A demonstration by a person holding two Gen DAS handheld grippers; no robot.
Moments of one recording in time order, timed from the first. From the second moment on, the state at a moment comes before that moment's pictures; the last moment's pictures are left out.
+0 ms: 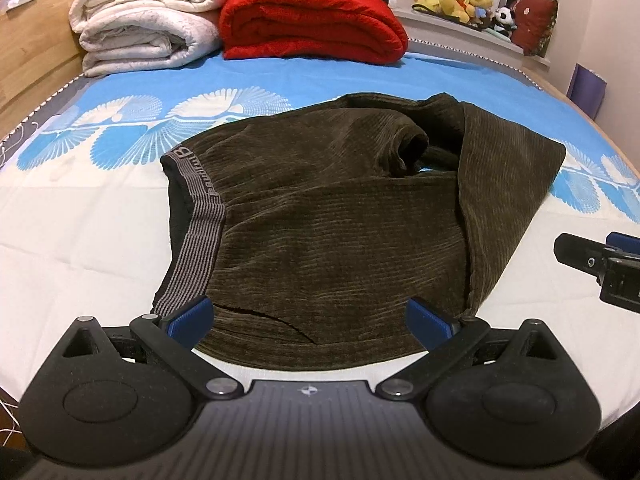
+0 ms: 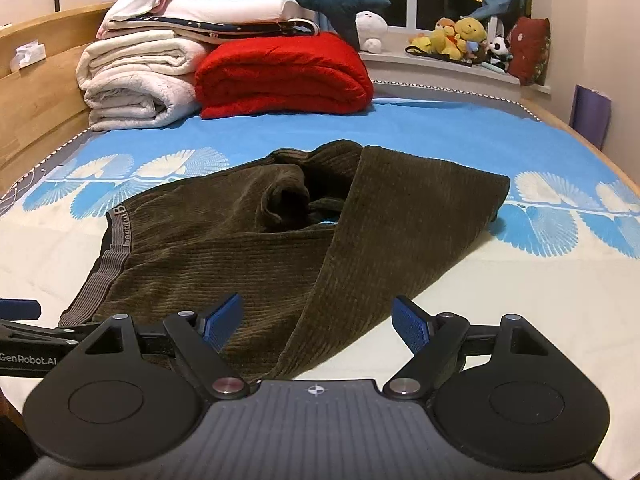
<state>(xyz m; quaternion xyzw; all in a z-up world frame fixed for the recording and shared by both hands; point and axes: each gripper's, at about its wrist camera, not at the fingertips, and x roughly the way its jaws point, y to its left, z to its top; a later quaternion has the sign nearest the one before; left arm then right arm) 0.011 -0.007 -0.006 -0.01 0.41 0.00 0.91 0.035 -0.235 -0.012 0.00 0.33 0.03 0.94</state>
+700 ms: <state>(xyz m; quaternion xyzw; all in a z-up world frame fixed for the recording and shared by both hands) 0.007 -0.010 -0.008 -0.01 0.40 0.00 0.91 0.038 -0.233 -0.013 0.00 0.33 0.04 0.94</state>
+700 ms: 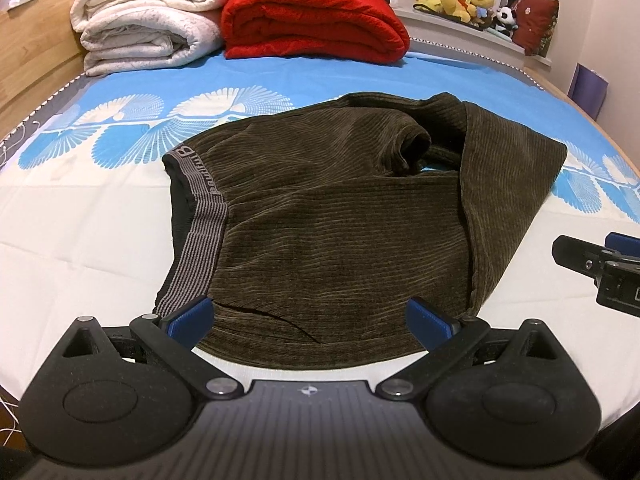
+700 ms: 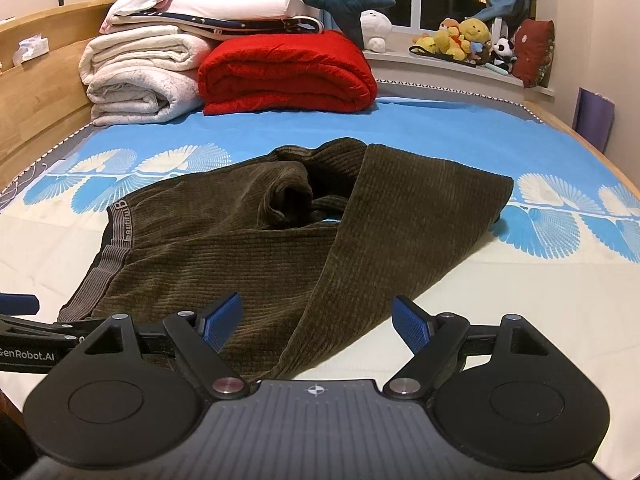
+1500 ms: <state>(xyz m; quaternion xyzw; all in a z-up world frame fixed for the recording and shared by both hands) 0.006 -0.010 -0.007 -0.01 0.40 0.00 0.92 0.039 -0.230 -0.018 -0.01 0.34 0.03 0.94</state>
